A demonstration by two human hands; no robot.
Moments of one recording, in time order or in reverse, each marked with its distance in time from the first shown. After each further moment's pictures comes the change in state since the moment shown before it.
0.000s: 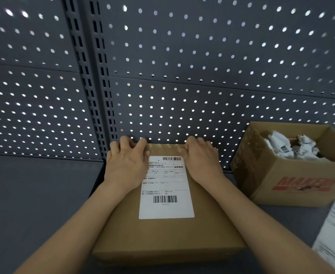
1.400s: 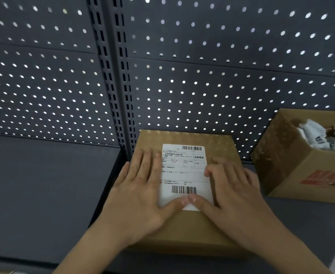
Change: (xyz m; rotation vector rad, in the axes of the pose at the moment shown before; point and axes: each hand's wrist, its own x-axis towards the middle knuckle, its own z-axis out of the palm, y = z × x) left_hand -0.097 -0.004 -0.028 0.140 -0.309 0.137; right_hand -0.115 -0.006 -0.034 0.008 -0.160 -0.174
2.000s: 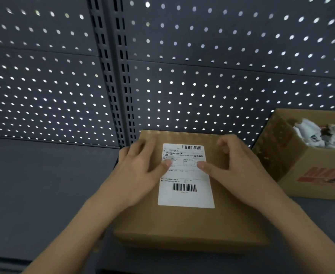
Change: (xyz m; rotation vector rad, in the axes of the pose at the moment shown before) left_hand 0.032 -0.020 -0.020 -0.473 0.087 -0.027; right_hand 0.036 0.015 -0.026 0.271 0.031 0.148
